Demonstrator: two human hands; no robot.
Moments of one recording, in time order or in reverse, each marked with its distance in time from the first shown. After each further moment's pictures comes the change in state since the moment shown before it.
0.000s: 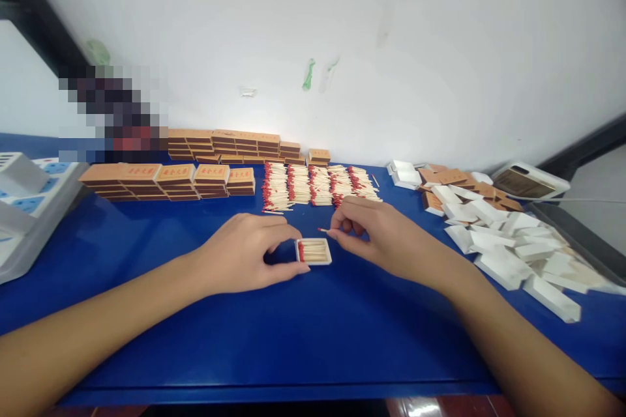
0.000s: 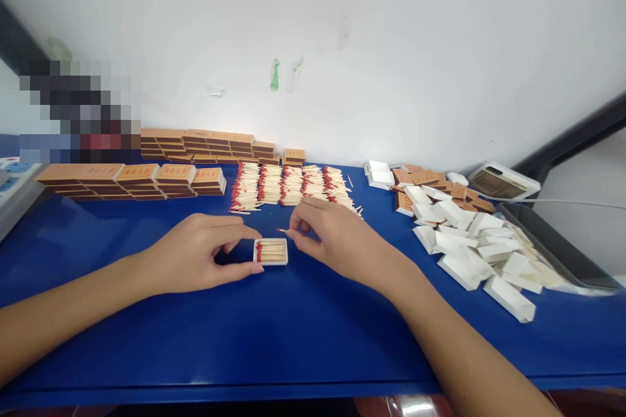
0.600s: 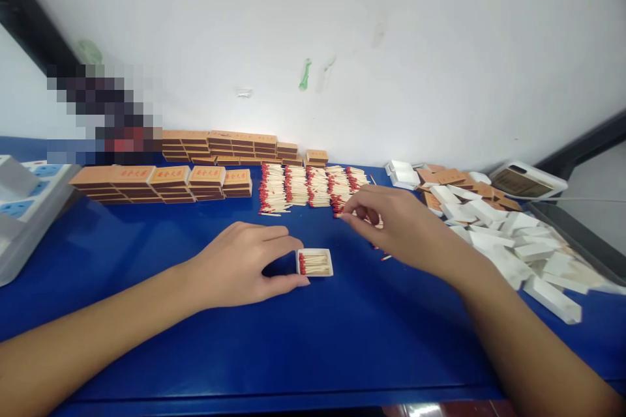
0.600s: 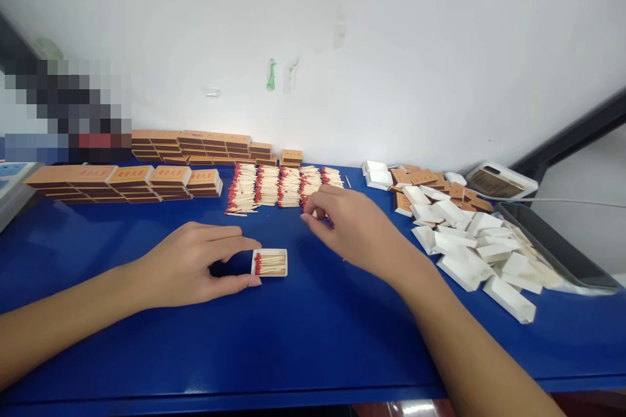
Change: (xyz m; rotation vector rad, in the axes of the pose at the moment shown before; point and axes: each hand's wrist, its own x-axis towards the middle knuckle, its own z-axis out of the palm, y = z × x) left_hand -0.006 0.000 0.003 0.068 -0.031 0.049; right_hand 0.001 0.009 -0.014 -0.138 0.129 0.068
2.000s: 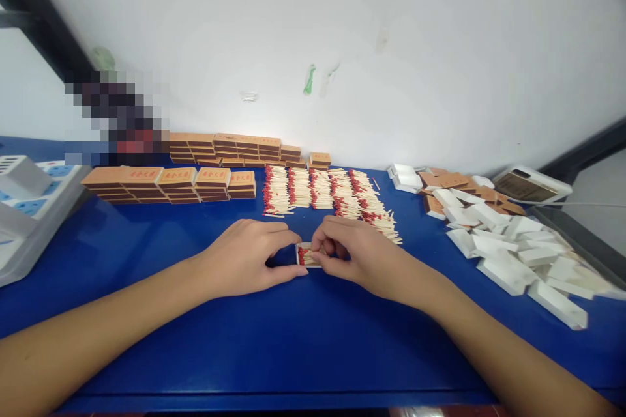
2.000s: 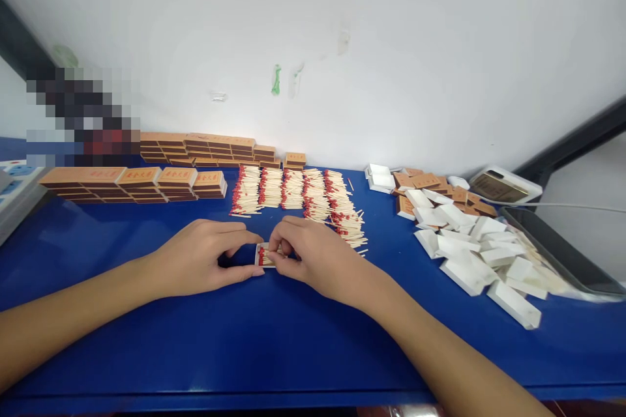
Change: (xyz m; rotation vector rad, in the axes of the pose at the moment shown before) left_hand 0.005 -0.003 0.002 -0.020 -0.082 -0.096; right_hand -0.001 -0.031 0.038 0.345 -0.184 -0.059
